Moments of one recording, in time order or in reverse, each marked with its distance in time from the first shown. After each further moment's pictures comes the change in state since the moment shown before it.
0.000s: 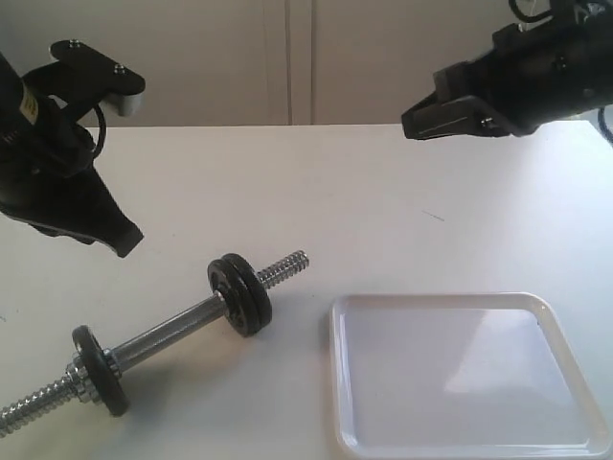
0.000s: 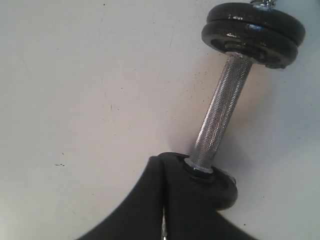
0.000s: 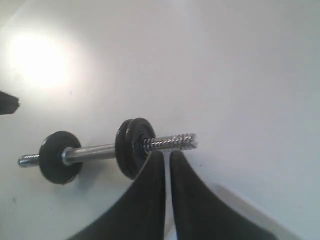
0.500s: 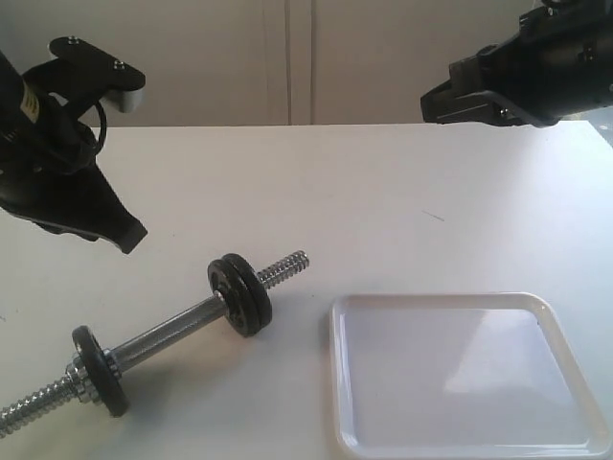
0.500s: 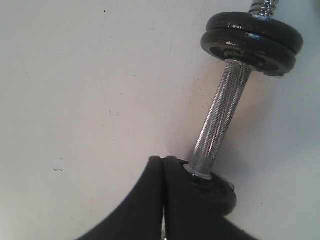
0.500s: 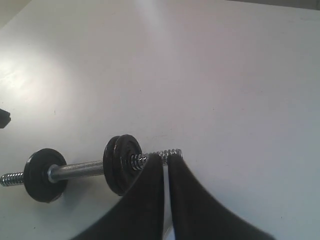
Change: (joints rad) left arm 0.000 -0.002 0.000 -0.001 -0.017 -0.009; right arm 0.000 -0.079 0.037 -0.016 -0.073 0.006
